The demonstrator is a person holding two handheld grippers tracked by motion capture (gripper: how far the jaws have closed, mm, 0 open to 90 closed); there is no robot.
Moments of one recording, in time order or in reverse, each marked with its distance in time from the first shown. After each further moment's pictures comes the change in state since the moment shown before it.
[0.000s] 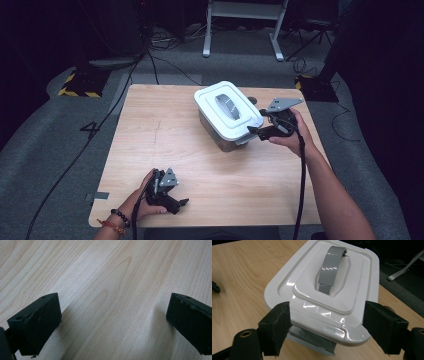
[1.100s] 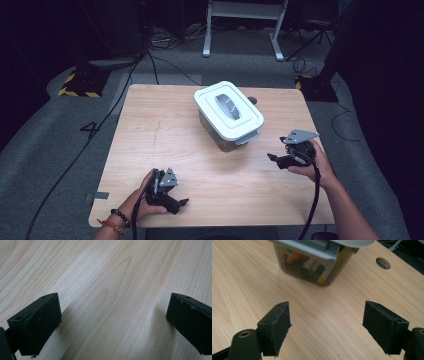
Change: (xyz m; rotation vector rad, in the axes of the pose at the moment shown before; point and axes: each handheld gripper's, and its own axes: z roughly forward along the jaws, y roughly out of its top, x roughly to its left) left arm 0.000 0.000 0.000 0.000 -0.001 0.000; right arm 0.016 -0.099 -0.023 0.126 -0.089 0.009
